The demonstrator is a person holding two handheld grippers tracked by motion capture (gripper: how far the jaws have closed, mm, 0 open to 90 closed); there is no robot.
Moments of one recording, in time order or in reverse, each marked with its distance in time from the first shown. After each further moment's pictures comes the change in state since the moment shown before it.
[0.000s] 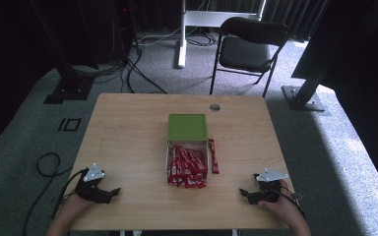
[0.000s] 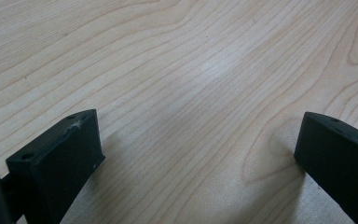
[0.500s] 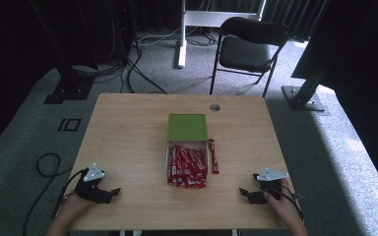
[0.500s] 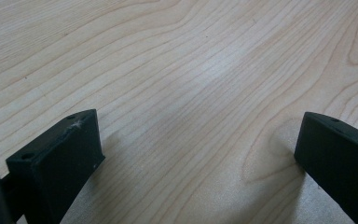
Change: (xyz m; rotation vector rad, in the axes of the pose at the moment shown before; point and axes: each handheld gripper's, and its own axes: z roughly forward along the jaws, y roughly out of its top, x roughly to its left) left arm 0.000 0.000 0.000 0.000 0.000 0.000; right arm -0.001 0.000 0.000 -0.009 0.018 0.006
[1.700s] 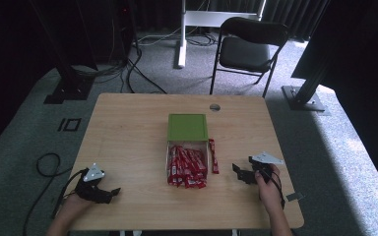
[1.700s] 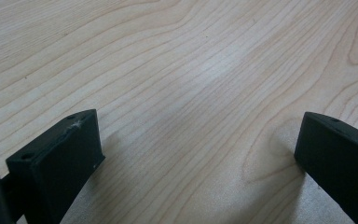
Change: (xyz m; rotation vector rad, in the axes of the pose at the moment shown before) left arm 0.000 0.000 0.000 0.000 0.000 -0.001; right arm -0.006 0.045 0.026 -0.165 -0.157 0.218
